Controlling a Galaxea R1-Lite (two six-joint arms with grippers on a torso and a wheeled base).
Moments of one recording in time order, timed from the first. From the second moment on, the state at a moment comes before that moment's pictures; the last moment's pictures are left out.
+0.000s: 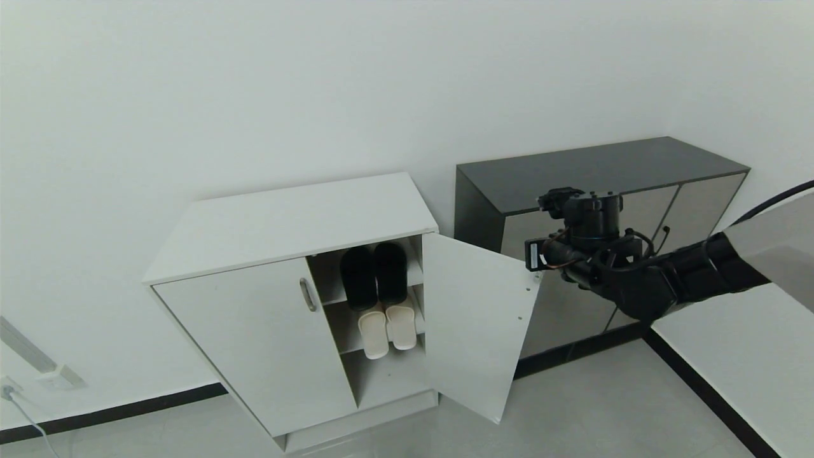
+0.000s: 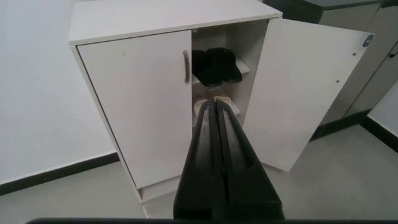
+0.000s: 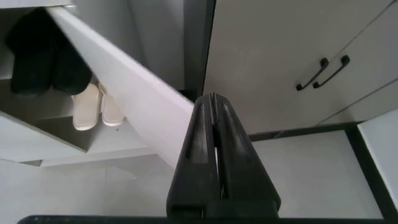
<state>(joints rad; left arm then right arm) 0.00 0.00 0.00 0.00 -0.03 0.00 0.42 2.12 -1.29 -0.57 -0.26 0.03</state>
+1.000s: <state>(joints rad) 0.00 0.00 0.00 0.00 -0.03 0.00 0.37 2.35 -1.49 -0.55 -0.25 0.03</state>
